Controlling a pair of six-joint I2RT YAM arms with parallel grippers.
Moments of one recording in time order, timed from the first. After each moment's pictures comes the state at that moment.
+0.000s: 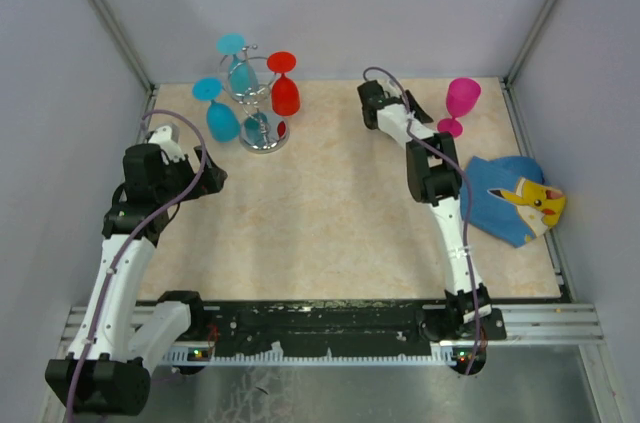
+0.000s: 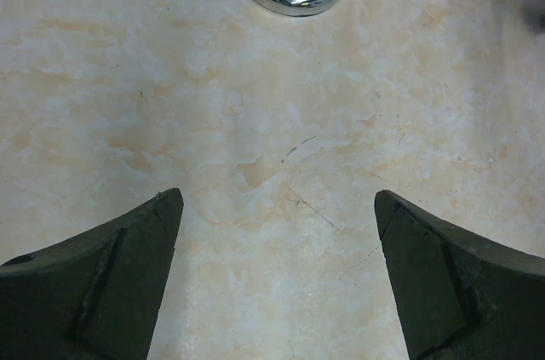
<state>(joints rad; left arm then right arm) -0.04 0.87 0.87 -0.54 0.14 -0.27 0.33 2.59 2.17 -0.65 1.05 -0.25</state>
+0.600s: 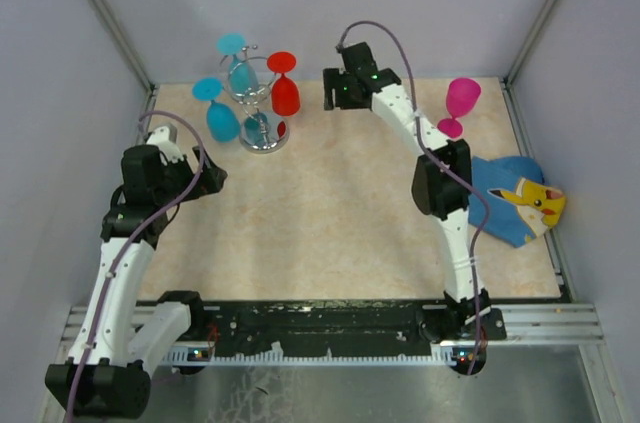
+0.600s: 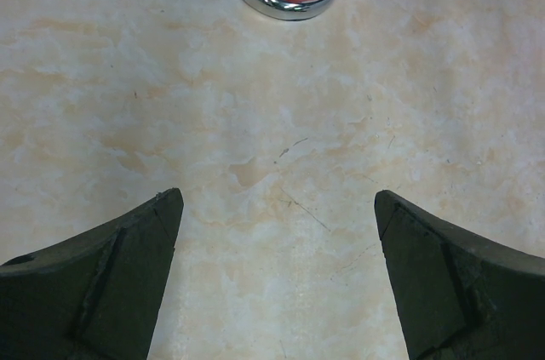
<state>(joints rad) -0.04 0.85 0.87 -0.54 0.15 -0.30 0.46 2.35 2.29 -0.74 0.05 0.22</state>
